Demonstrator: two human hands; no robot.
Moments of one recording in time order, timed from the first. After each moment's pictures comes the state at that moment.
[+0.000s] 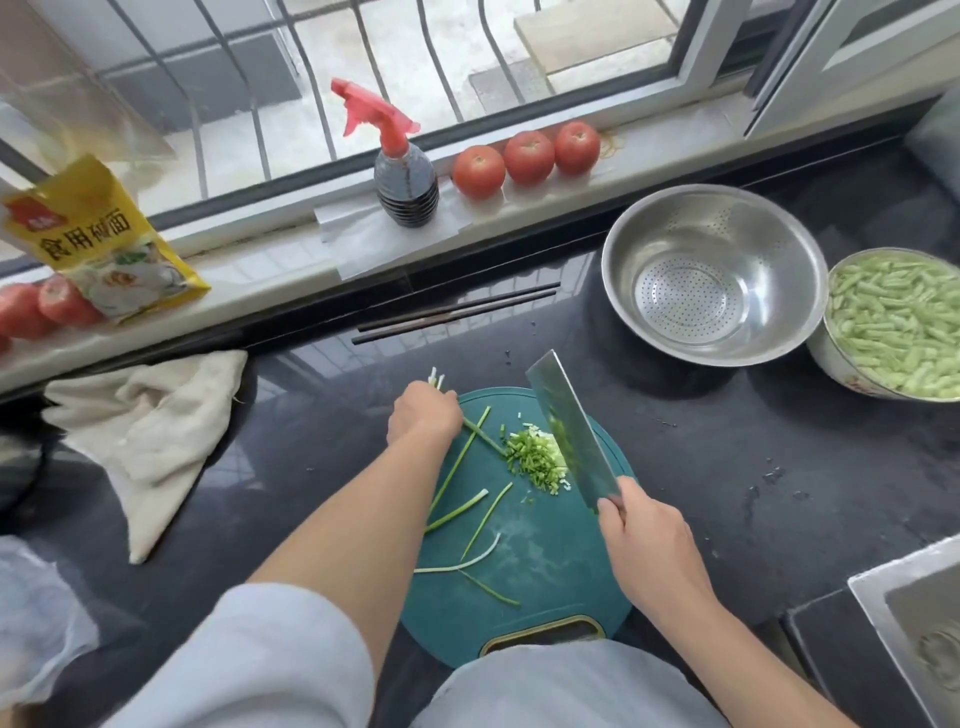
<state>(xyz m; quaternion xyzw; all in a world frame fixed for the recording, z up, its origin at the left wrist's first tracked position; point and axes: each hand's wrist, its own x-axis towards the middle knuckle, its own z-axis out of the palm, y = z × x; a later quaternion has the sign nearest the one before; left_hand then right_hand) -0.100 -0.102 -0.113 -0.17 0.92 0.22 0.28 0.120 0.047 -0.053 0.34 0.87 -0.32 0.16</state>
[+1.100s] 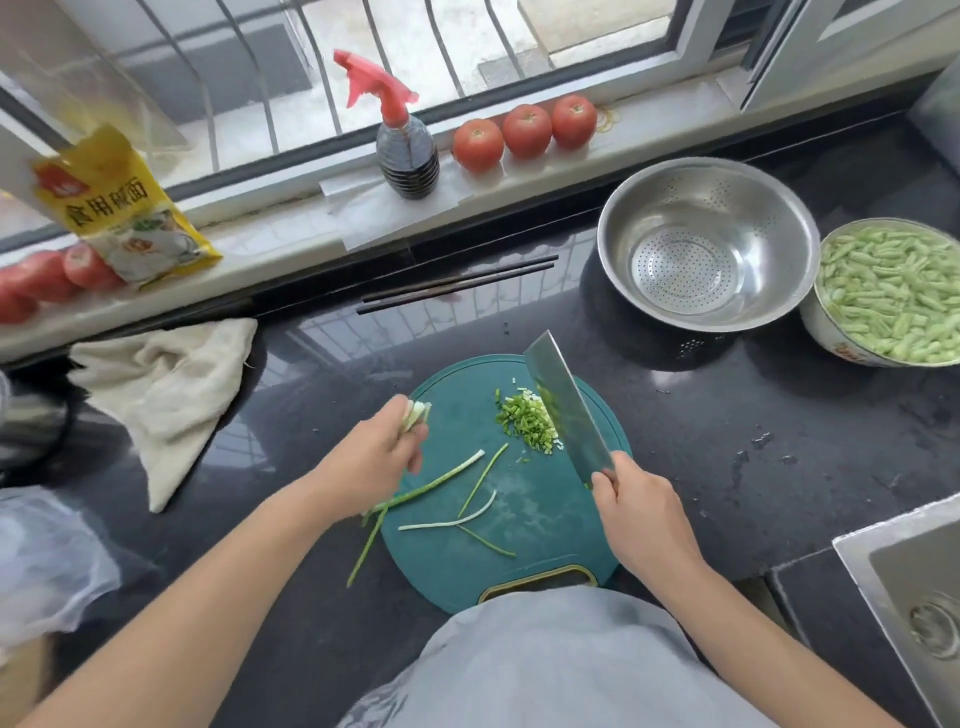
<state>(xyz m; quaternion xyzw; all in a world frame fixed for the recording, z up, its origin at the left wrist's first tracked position) -0.028 -0.203 -0.048 0.20 0.88 0.28 0.33 0.142 0.052 -0.061 0.31 0.88 -0.32 0.16</state>
